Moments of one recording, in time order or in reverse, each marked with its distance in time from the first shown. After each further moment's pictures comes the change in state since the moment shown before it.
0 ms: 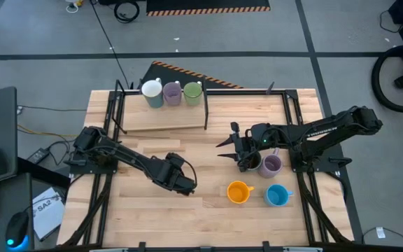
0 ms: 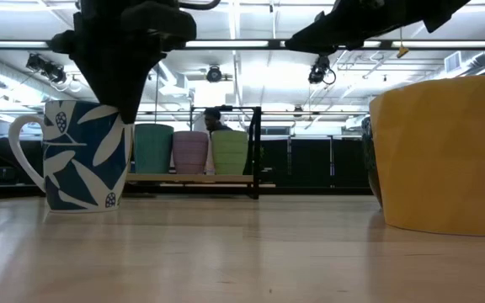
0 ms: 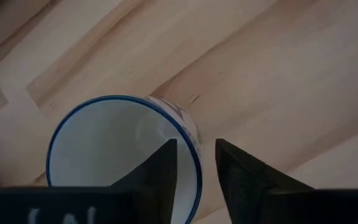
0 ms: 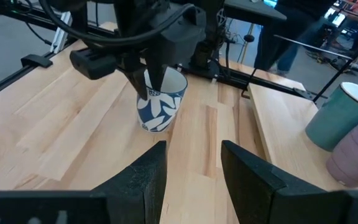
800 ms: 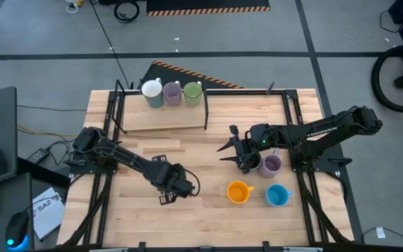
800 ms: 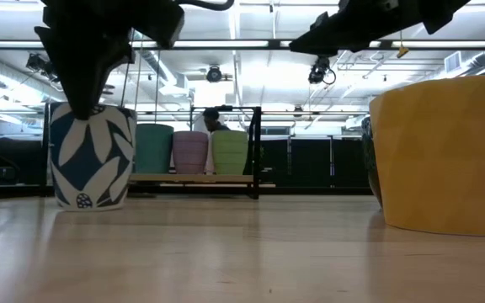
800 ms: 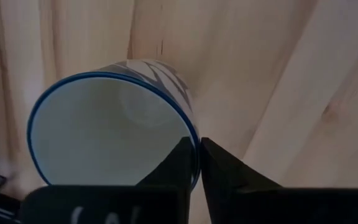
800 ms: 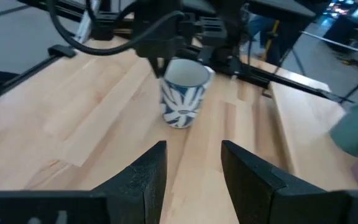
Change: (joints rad) left arm -0.028 -0.001 0.000 -0.061 0.168 0.688; right arm -0.002 0.000 0.000 -0.041 -0.079 -0.023
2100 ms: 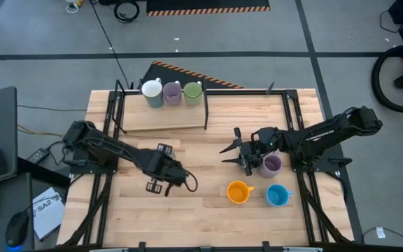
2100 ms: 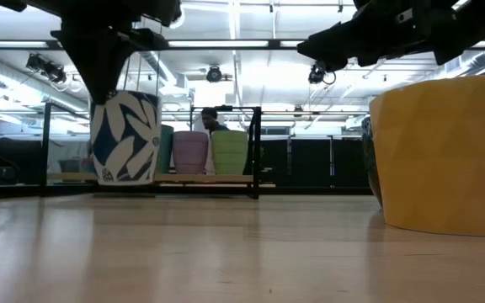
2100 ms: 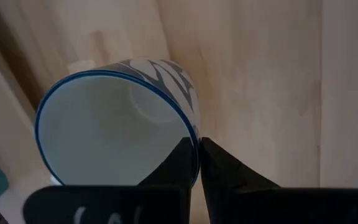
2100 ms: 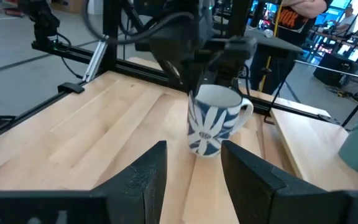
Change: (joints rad) left arm 0.063 -0.141 -0.065 -0.027 -0.129 0.538; right arm -0.006 0.003 -0.222 0.422 -0.045 0.053
